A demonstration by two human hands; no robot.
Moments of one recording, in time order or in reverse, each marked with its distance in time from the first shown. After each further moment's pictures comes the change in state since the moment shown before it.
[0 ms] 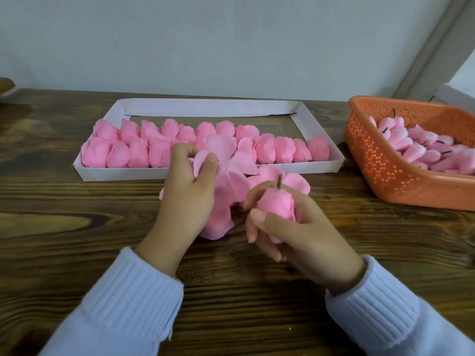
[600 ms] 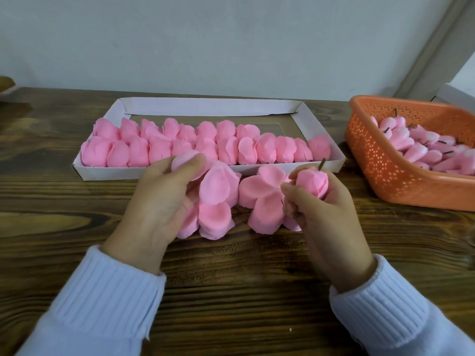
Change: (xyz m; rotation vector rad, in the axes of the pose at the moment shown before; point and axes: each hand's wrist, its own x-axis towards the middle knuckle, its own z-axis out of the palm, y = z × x) left_hand 0.011 -0.002 -0.022 -0.471 -0.035 -0.538; right_hand 0.003 -0.001 -0.012 -0.180 0.611 -0.010
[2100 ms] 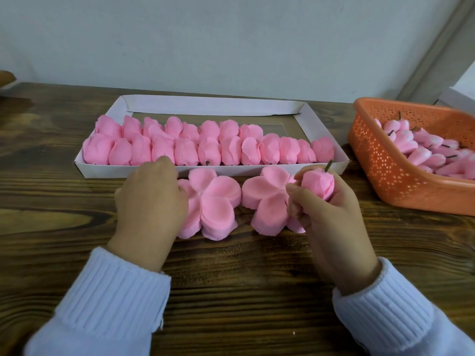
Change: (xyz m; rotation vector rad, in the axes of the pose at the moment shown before) left_hand -0.006 0.008 -0.016 1.391 0.201 0.388; right_hand 0.004 0.005 0.001 0.038 -0.005 -0.031
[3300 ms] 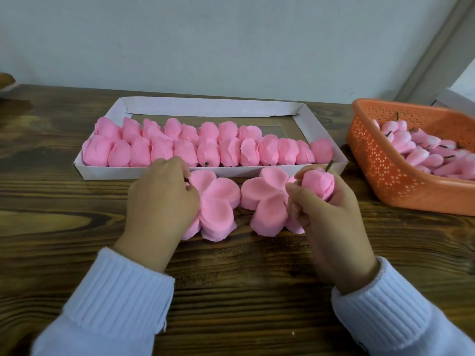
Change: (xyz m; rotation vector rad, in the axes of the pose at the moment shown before) left_hand 0.000 0.003 0.007 -0.154 0.029 0.064; right_hand 0.000 0.000 -0.002 0.006 0.006 0.003
